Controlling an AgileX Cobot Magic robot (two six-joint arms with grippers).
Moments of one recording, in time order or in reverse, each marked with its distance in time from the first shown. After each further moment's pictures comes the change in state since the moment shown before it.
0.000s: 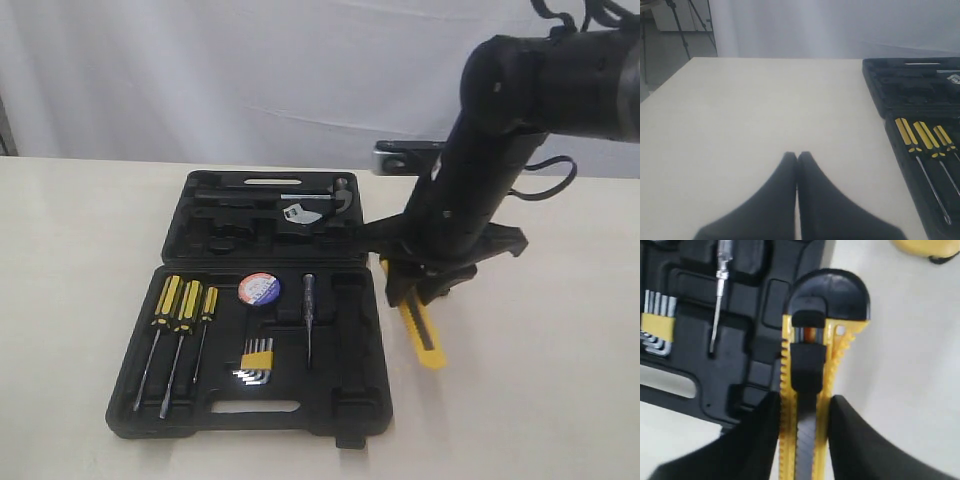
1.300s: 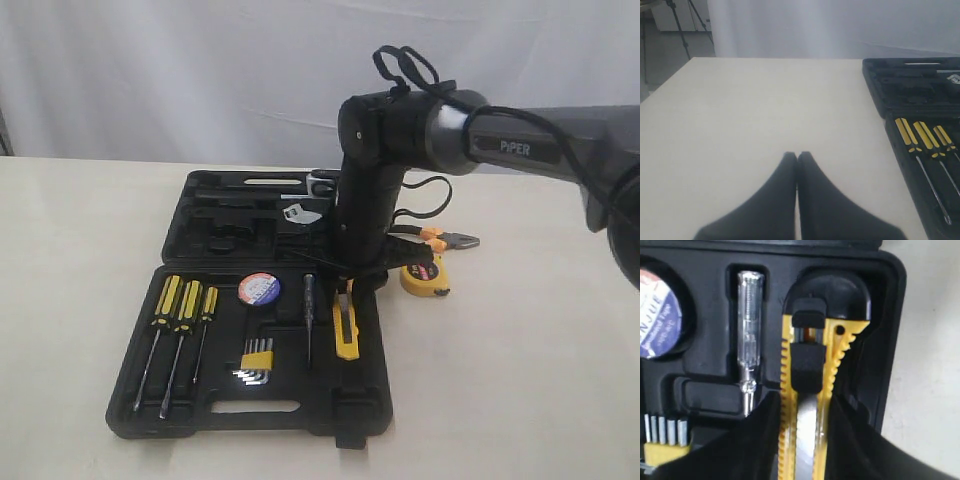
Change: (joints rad) left arm 0.000 0.000 0.000 0.000 0.000 0.000; right arm 0.088 0.402 -0.390 -0.063 0.048 0.268
